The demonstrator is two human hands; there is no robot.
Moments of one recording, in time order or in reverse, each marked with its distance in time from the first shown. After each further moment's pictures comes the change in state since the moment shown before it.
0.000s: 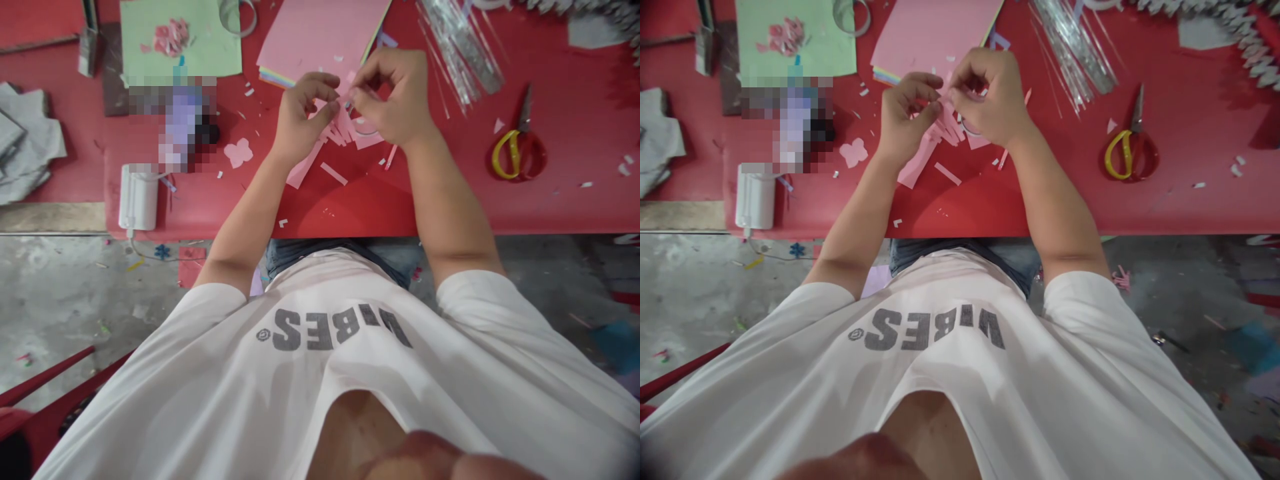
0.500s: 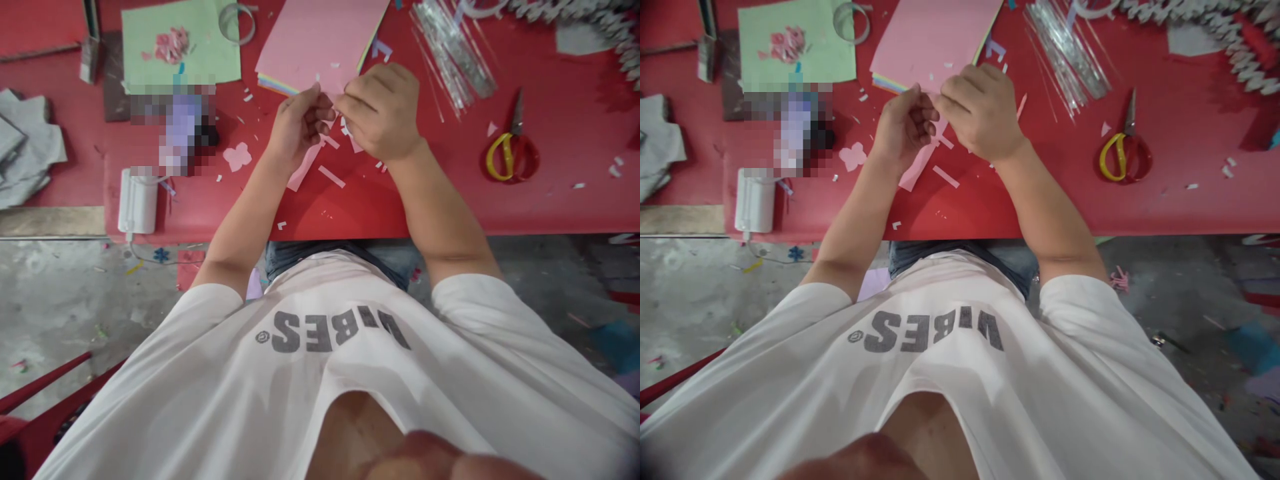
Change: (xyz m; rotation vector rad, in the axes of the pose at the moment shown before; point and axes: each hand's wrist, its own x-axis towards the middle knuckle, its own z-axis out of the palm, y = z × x) left_hand 0.001 0.055 0.001 -0.595 0.042 -0.807; right_hand -0.009 -0.012 -0.006 -0.743 -0.325 -0.089
